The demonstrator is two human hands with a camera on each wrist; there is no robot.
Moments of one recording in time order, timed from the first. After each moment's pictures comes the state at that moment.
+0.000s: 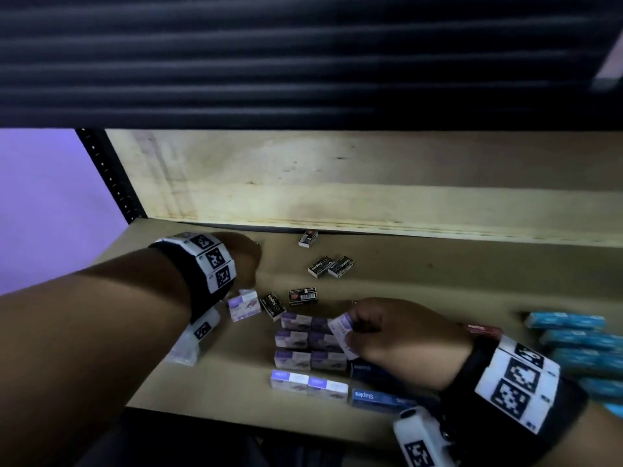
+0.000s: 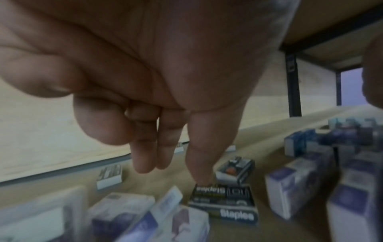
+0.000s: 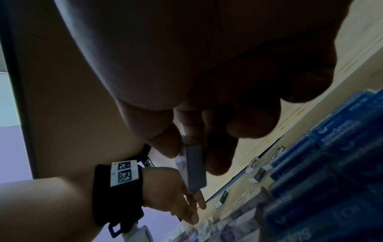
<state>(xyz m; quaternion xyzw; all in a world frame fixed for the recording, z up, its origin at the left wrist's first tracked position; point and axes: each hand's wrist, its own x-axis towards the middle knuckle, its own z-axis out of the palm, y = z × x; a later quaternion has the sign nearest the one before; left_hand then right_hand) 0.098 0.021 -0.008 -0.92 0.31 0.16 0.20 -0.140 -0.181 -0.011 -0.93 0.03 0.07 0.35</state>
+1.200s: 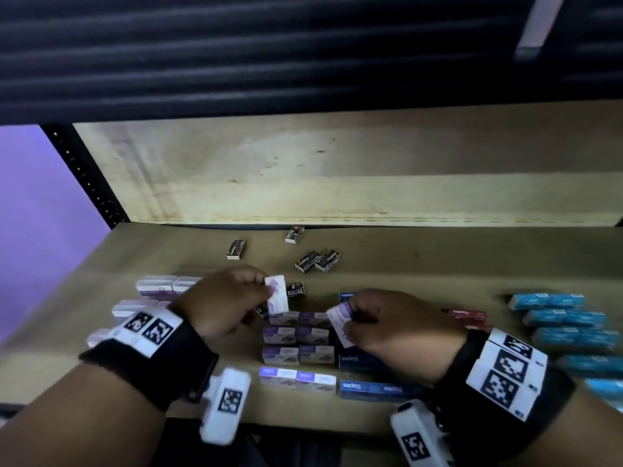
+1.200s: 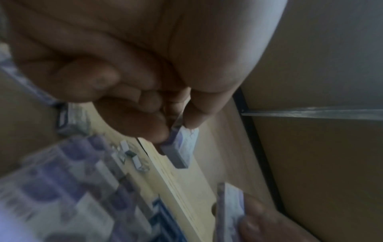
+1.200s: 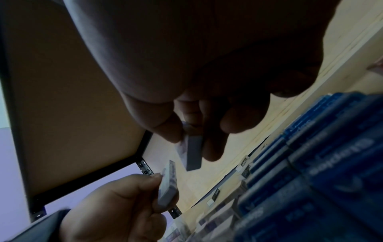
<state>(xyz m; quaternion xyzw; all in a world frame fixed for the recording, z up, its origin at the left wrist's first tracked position) -0.009 0.031 -0.016 -0.85 0.15 0.22 -0.45 -0.149 -0.195 -0.024 -0.93 0.06 0.05 0.36</state>
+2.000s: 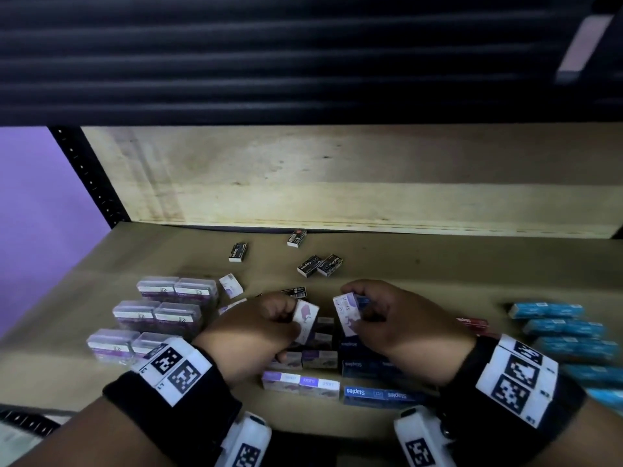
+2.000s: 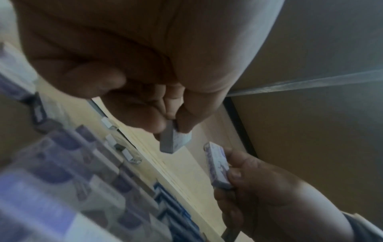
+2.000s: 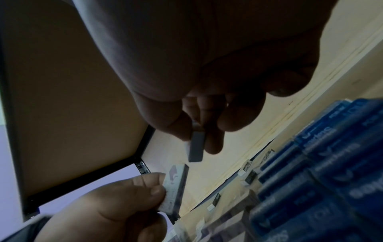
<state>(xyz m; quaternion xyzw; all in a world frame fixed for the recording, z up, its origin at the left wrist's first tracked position) -0.040 0.021 -0.044 -0.81 0.23 0.27 -0.47 -0.147 -0.195 -0.026 -0.90 0.08 0.00 0.42</state>
